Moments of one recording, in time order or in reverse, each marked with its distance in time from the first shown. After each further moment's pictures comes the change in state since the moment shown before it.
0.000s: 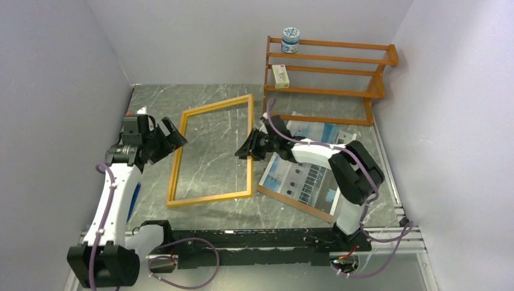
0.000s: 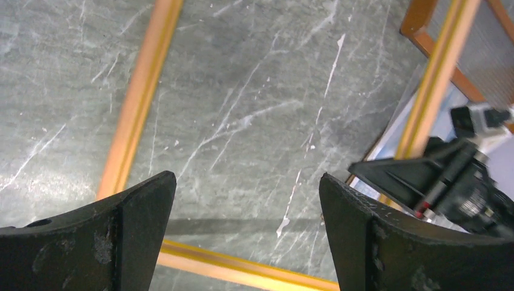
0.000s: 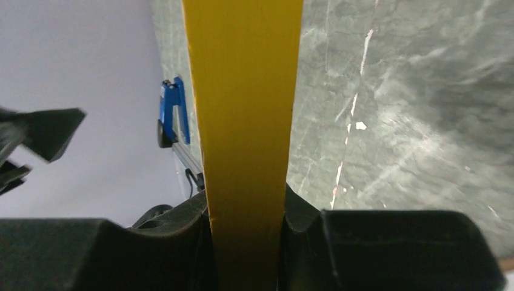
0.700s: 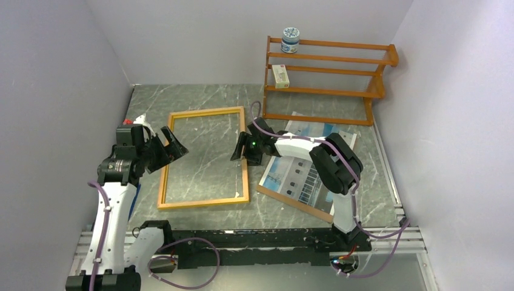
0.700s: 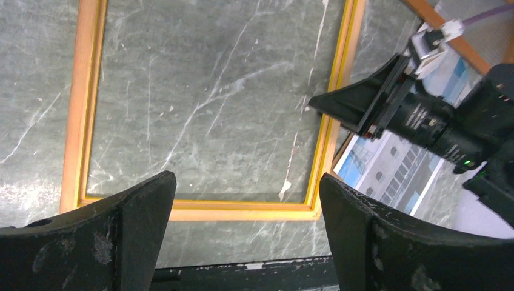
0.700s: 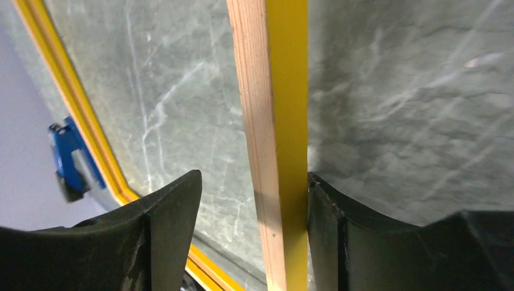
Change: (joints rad) left arm 0.000 -0.182 -0.002 -0.141 0.068 0.050; right arm 0.088 0.234 0.241 -0.286 0.211 -0.082
